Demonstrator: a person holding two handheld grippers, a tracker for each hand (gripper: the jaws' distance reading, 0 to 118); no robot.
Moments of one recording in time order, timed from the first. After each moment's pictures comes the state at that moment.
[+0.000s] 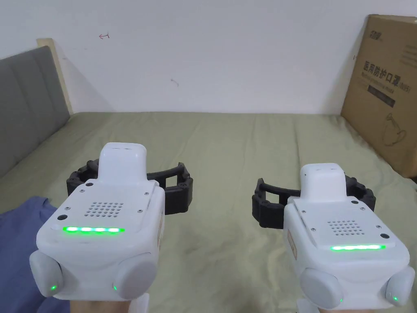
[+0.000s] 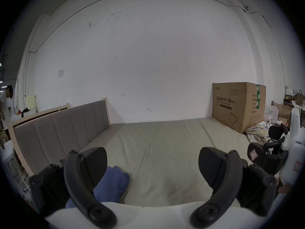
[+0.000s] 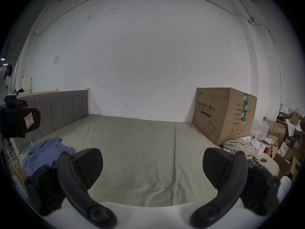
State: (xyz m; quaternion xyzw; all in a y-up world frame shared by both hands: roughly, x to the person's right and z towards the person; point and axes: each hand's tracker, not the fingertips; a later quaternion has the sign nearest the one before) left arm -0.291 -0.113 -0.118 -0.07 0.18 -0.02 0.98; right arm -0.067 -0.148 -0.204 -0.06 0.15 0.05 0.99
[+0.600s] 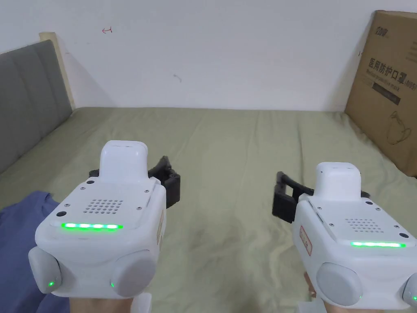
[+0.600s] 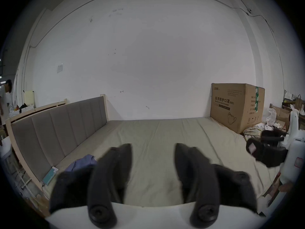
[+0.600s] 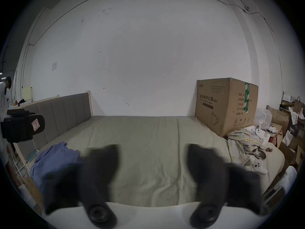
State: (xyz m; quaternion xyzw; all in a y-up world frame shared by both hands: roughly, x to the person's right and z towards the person) left arm -0.294 -0.115 -0.117 -0.08 0.17 -0.01 0.98; right arm -0.058 -0.147 -0.208 -0.09 0.16 0.01 0.98
